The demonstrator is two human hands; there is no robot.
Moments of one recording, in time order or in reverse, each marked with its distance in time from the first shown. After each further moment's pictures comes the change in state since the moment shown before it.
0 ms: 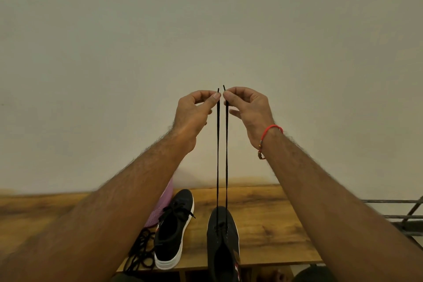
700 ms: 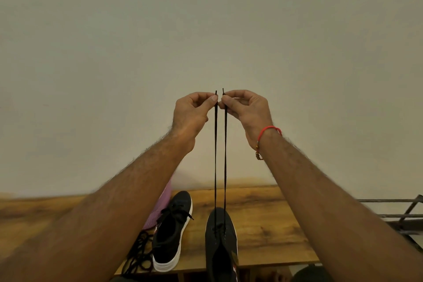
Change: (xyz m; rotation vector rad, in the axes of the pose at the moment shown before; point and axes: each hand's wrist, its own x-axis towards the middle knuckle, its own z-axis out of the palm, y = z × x) left_hand 0.001 0.001 0.005 -0.014 0.029 0.023; right_hand 0.000 0.002 -0.004 0.083 0.003 -0.018
